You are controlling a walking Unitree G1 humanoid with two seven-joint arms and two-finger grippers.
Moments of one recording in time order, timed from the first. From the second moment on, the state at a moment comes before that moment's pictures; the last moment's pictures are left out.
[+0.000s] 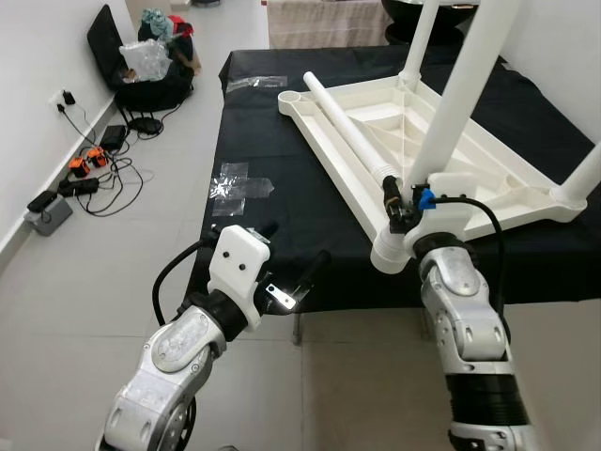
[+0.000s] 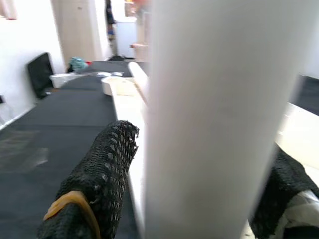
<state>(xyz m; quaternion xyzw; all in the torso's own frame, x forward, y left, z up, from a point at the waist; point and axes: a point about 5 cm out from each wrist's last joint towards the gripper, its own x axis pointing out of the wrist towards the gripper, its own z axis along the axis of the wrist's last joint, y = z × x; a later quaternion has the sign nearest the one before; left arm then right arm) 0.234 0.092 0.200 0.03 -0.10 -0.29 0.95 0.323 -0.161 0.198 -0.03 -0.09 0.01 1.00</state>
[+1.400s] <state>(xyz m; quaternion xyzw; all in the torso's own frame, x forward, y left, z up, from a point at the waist) 0.234 0.093 0.201 0.03 -0.11 -0.28 0.95 0.362 -0.185 0.238 0.02 -0.04 0.46 0.89</state>
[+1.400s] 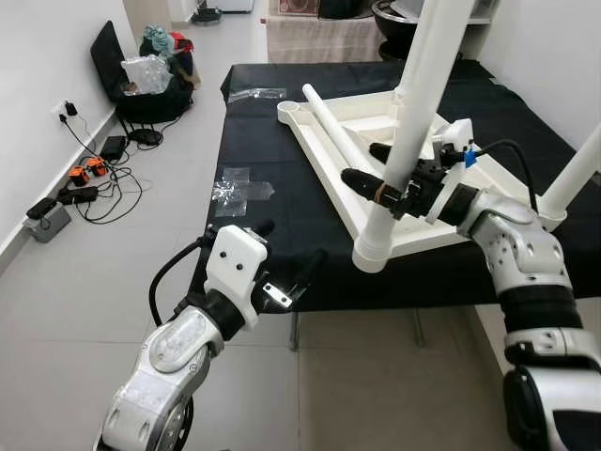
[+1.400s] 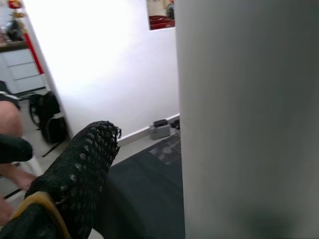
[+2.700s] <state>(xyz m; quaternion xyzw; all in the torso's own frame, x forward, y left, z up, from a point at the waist) 0.228 0.083 0.192 0.02 -0.09 -0.30 0.95 0.380 -0.178 0.217 0.04 -0.05 -0.17 0.98</state>
